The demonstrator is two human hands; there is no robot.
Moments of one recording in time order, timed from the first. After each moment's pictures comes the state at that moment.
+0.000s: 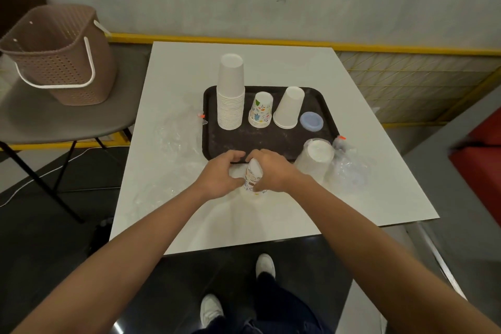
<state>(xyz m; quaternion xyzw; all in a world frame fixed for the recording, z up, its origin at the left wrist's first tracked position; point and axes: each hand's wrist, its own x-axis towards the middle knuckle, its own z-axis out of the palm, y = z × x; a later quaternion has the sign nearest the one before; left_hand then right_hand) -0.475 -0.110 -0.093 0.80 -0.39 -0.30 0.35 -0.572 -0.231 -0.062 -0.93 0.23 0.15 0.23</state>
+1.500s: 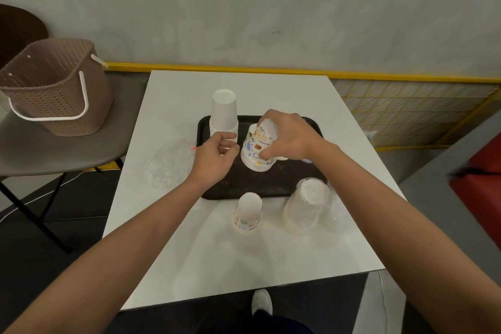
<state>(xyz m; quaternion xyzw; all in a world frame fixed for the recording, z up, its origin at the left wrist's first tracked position) -0.432 -0.172 -0.037 0.79 -0.29 -0.18 0.50 -0.538 -0.310 0.045 -0.94 0.23 -0.01 0.26</state>
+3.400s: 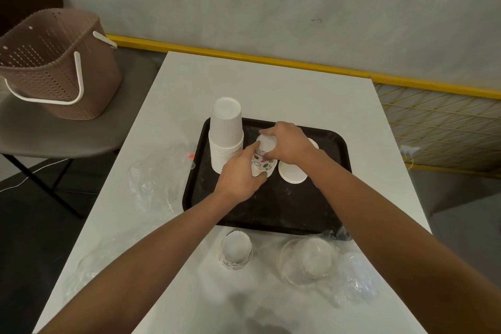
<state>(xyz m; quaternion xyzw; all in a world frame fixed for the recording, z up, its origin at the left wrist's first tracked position) -0.421 -0.266 -0.083 0.84 -0.32 -0.19 0.39 -0.440 -0.412 -0.036 -0.96 0.18 0.11 0.16</state>
